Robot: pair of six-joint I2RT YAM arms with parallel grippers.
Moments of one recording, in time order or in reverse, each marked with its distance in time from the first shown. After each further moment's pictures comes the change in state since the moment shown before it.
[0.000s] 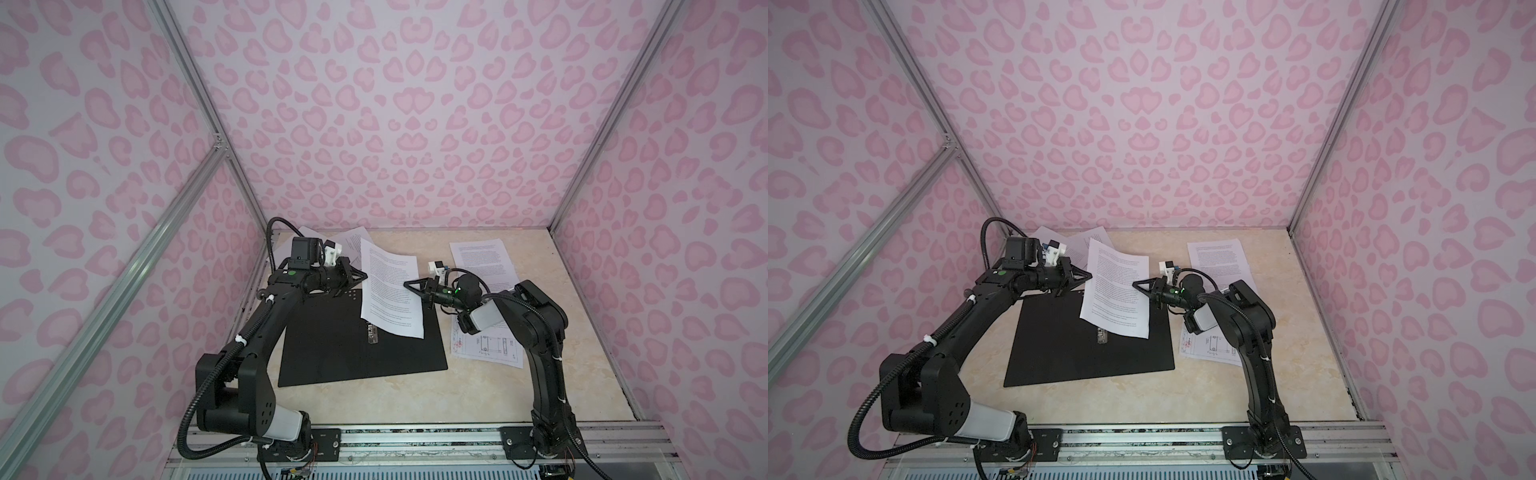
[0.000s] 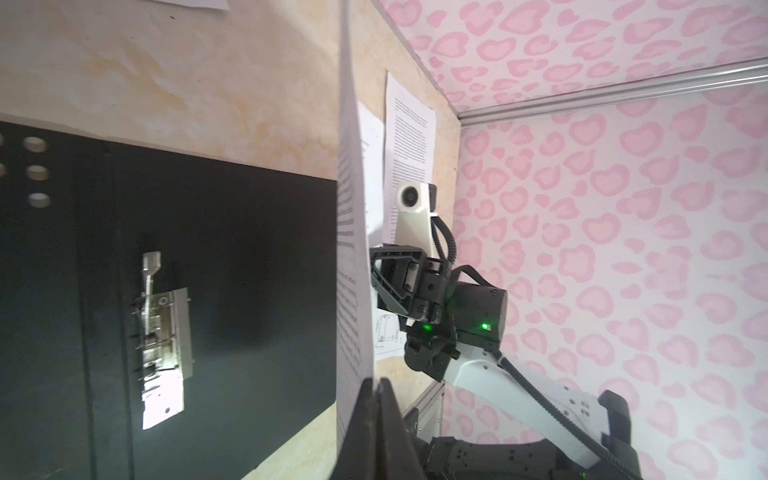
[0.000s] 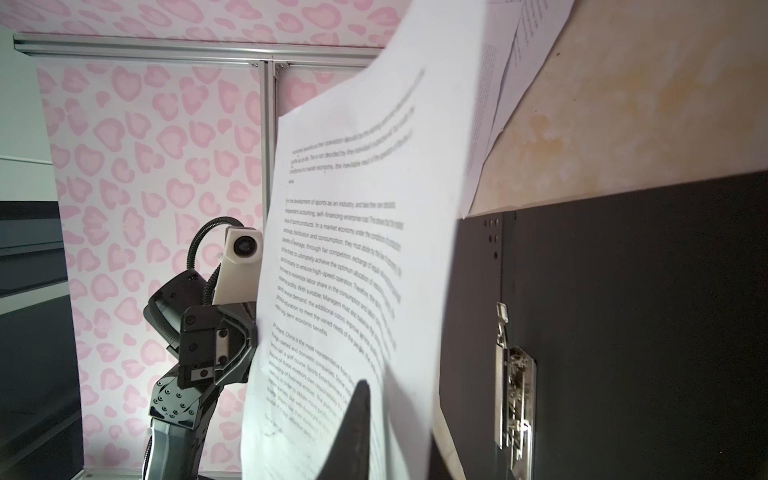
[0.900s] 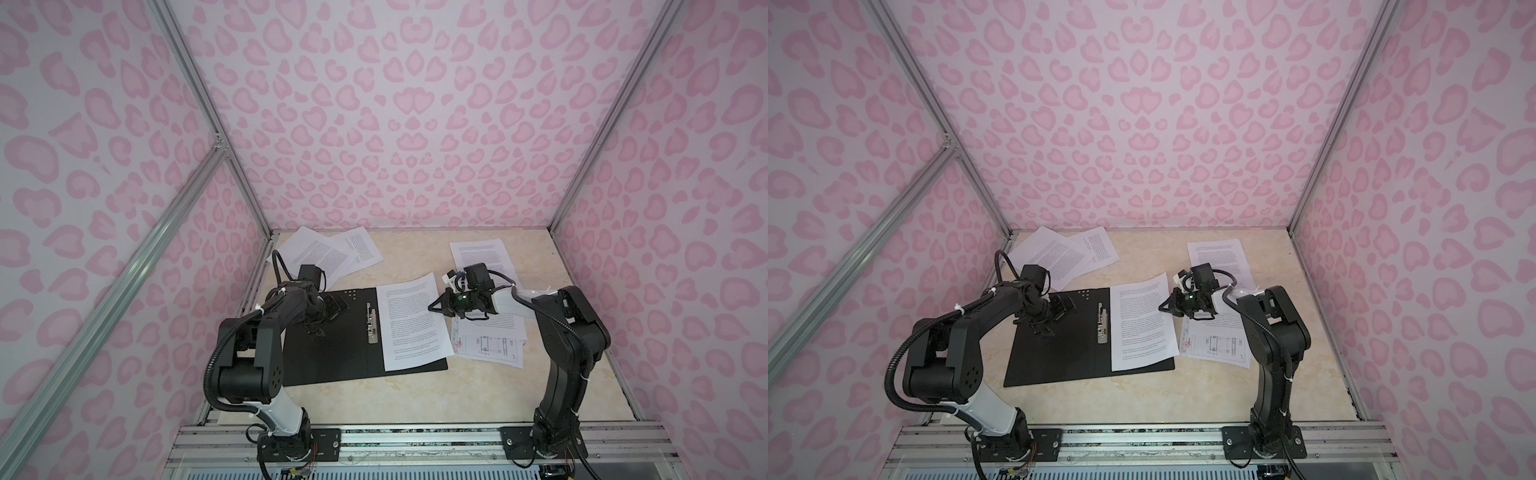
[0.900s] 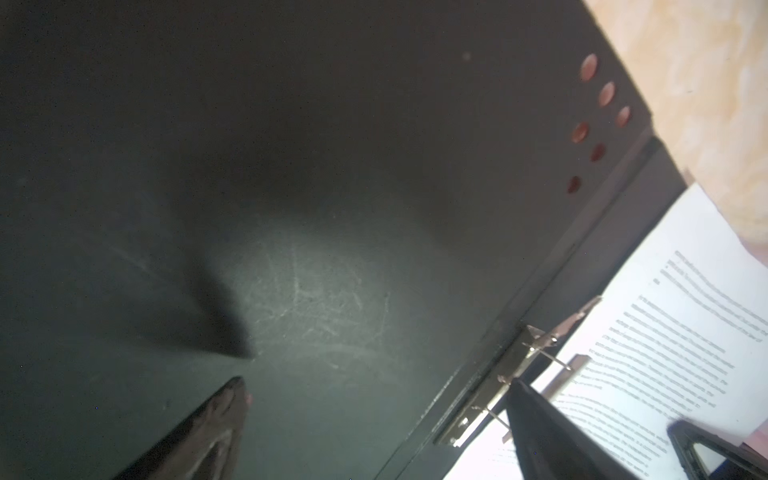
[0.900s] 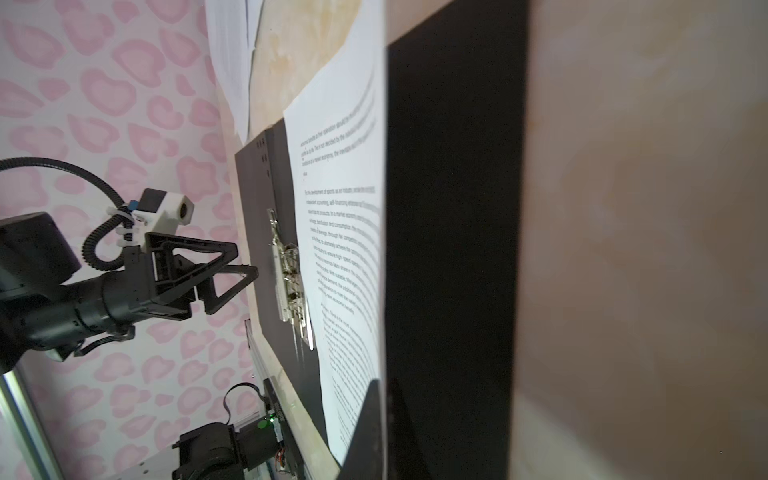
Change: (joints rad) left arm 0.064 0.195 -0.165 -0.186 -0.485 0.011; right arm -0.118 -0.263 0.090 -1.354 0.030 -0.917
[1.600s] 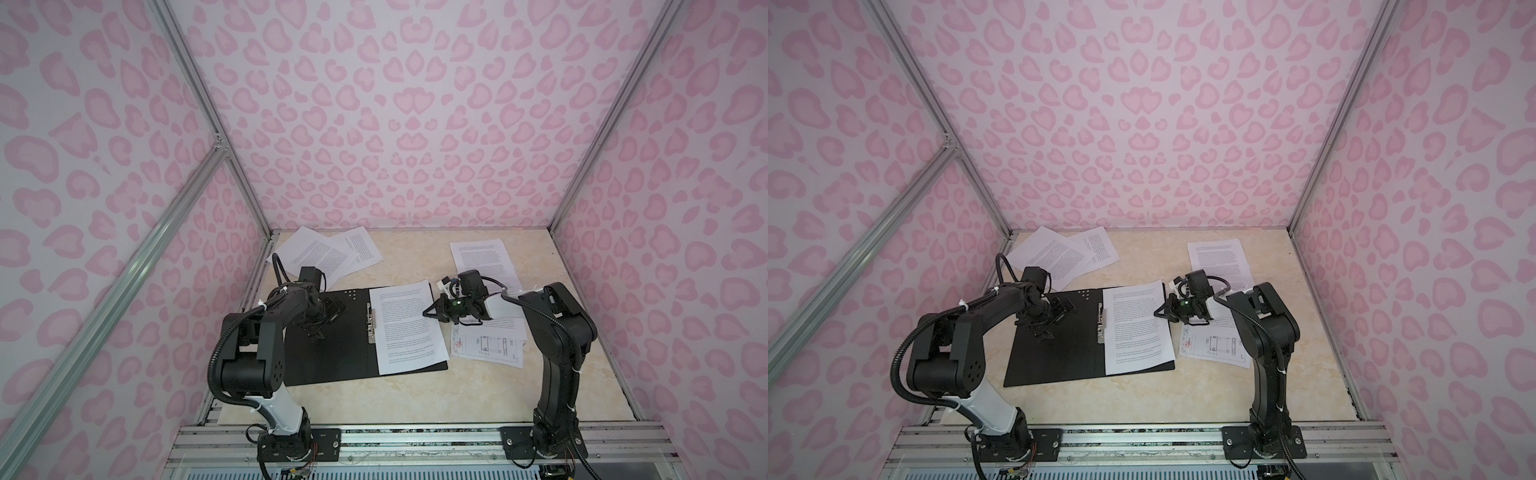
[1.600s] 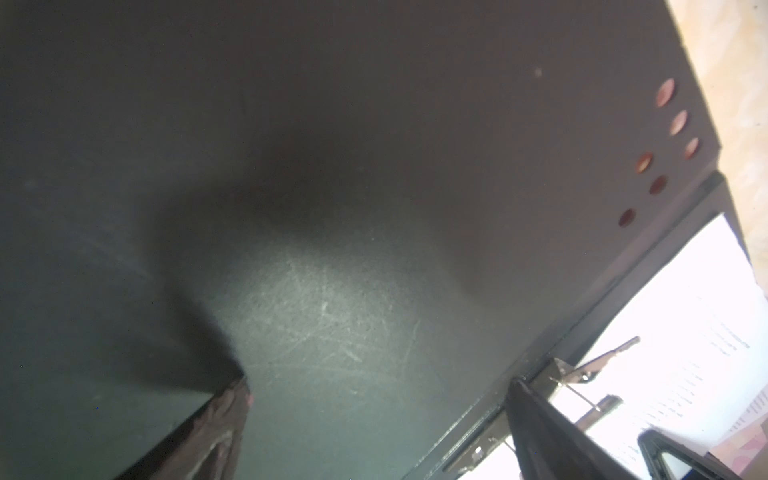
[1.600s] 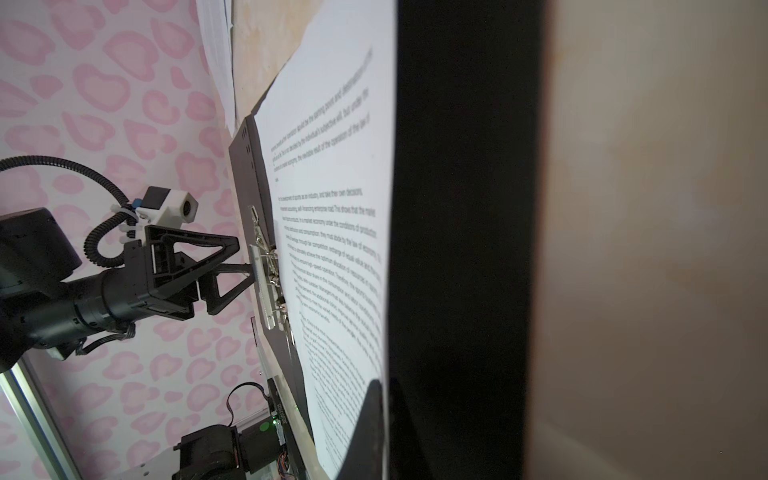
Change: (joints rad) left arm 0.006 0.045 -0.014 0.023 -0.025 -0.043; right arm 0.035 0.080 -0.050 0.200 -0.035 0.127
